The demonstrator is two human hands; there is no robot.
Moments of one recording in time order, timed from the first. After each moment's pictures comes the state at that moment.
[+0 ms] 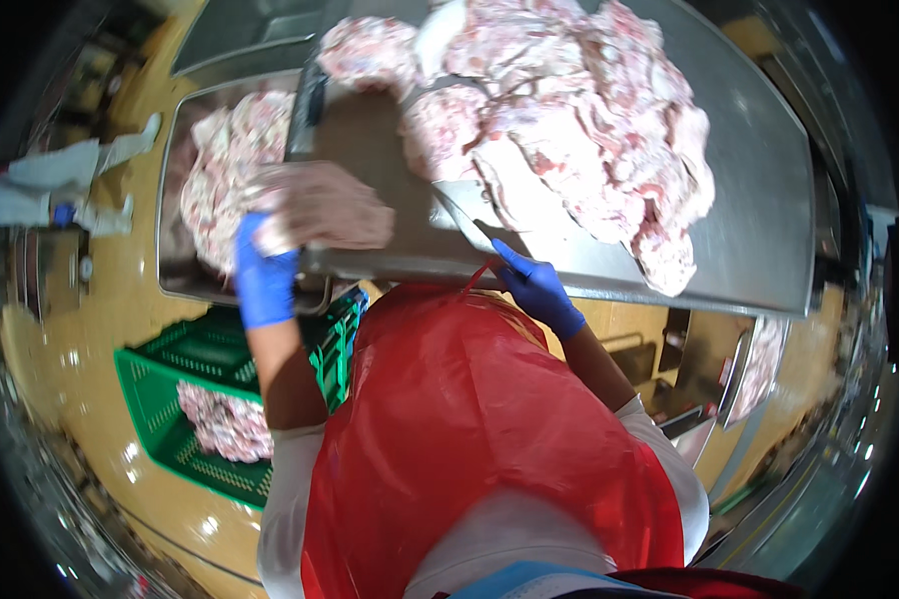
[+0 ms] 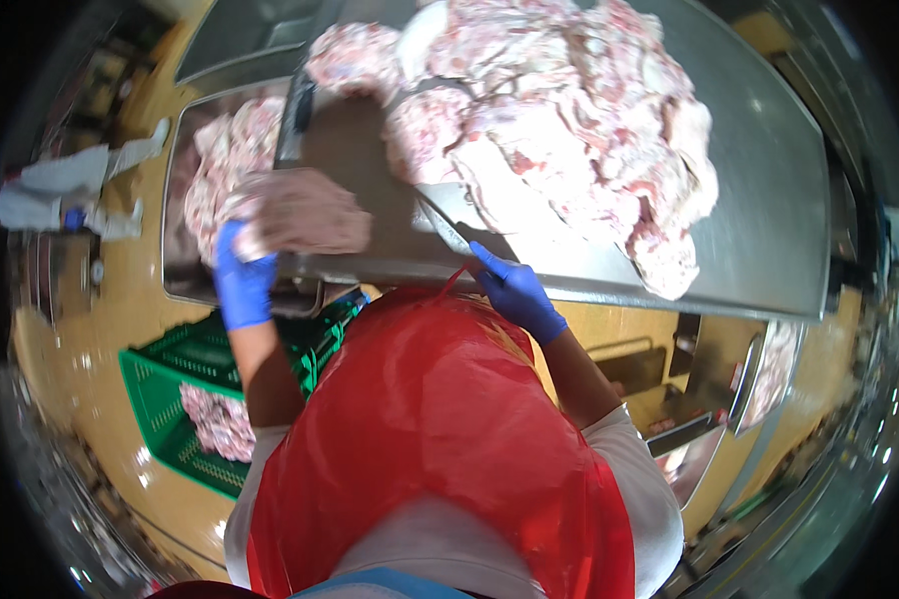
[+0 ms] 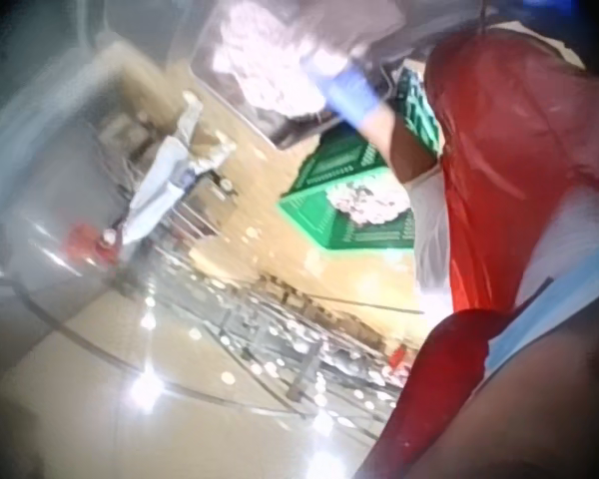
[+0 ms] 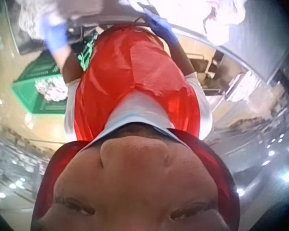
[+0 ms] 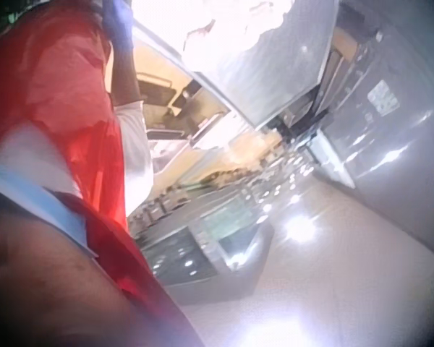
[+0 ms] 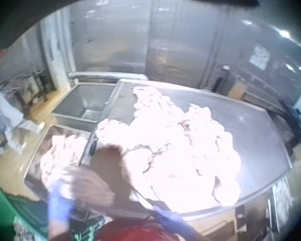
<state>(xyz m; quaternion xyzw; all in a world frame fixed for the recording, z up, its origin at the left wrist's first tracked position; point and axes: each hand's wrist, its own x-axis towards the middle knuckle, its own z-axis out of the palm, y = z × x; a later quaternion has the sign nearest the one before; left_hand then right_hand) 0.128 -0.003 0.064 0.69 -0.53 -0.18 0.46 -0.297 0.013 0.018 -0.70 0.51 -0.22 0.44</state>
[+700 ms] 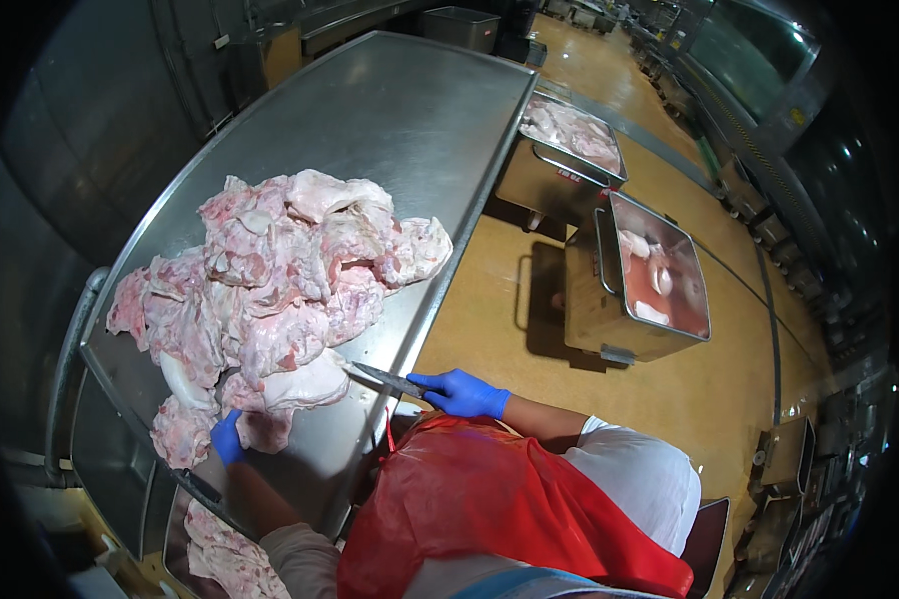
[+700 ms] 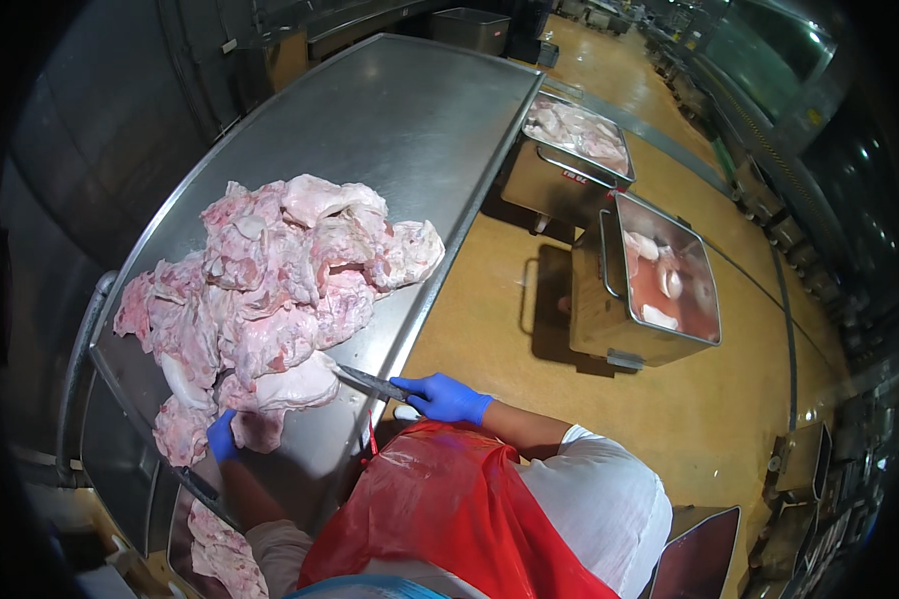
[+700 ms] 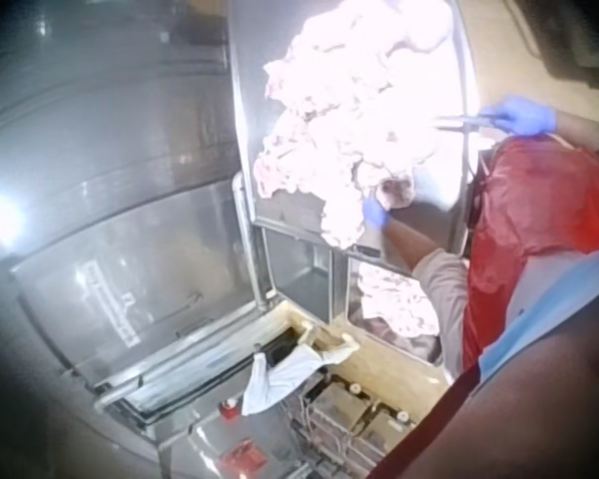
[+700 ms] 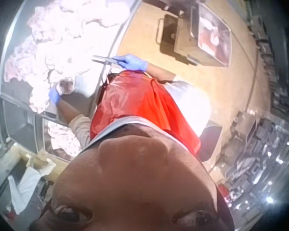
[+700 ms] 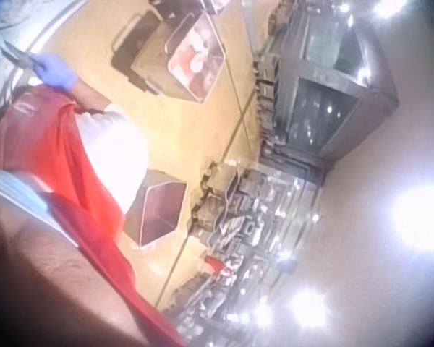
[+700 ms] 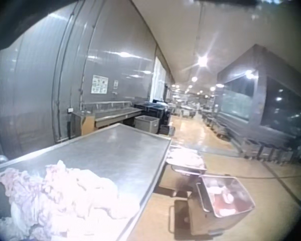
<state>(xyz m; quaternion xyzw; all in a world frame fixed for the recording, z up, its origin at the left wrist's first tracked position) 0.026 -0.341 -0.123 0.57 -0.67 -0.46 0.12 -0.331 0.149 0.066 -0.48 0.75 -0.30 0.35</state>
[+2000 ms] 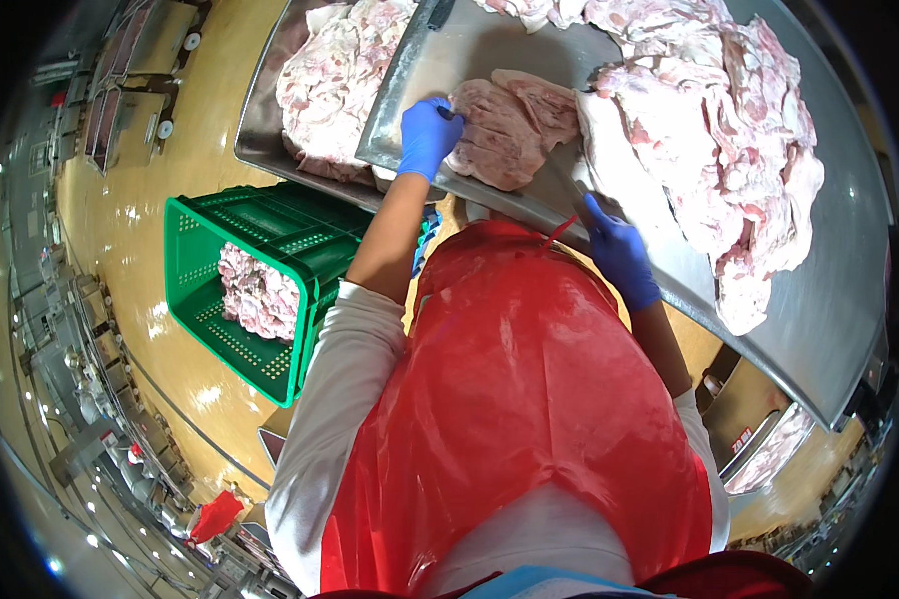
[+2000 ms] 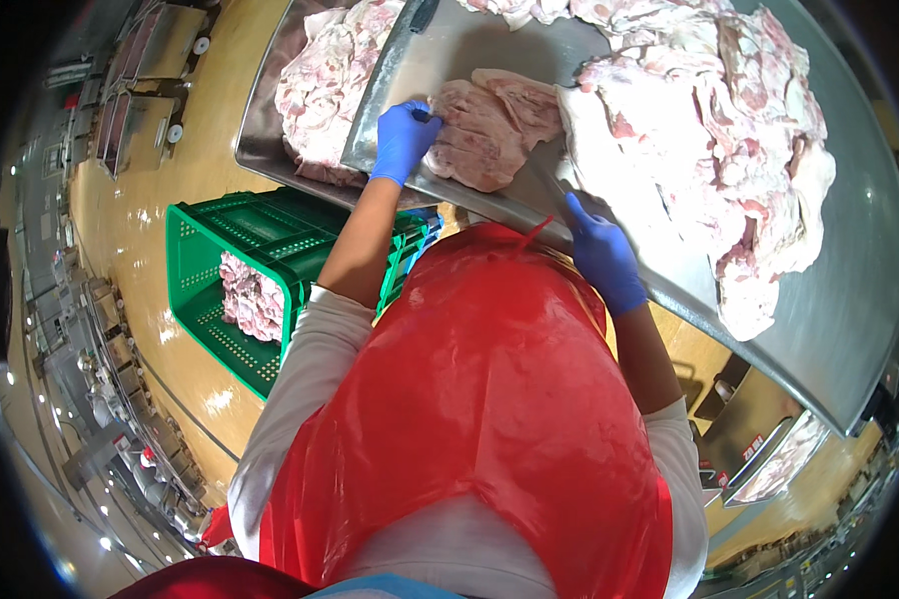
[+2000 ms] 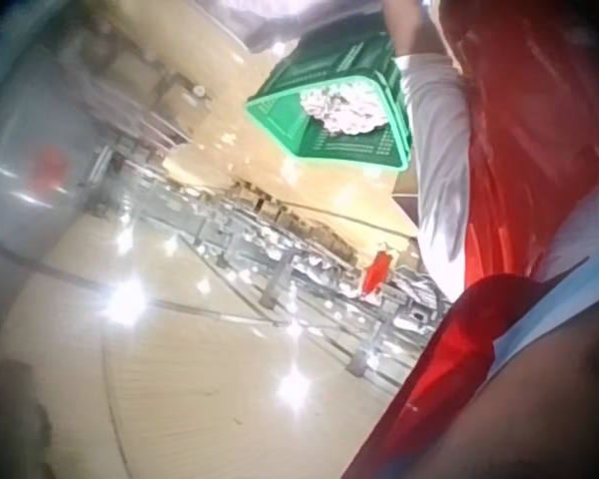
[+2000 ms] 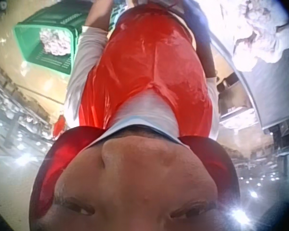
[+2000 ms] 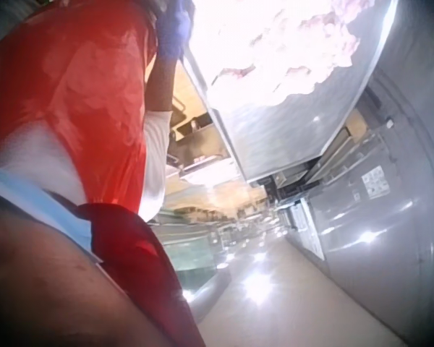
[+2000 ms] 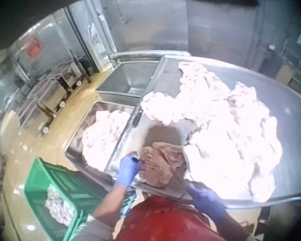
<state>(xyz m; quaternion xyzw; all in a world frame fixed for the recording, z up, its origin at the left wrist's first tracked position) 0.059 -0.049 -0.028 0.82 -0.48 -0.20 0.25 -0.319 -0.006 -0.019 -0.84 0.43 -0.14 0.30</state>
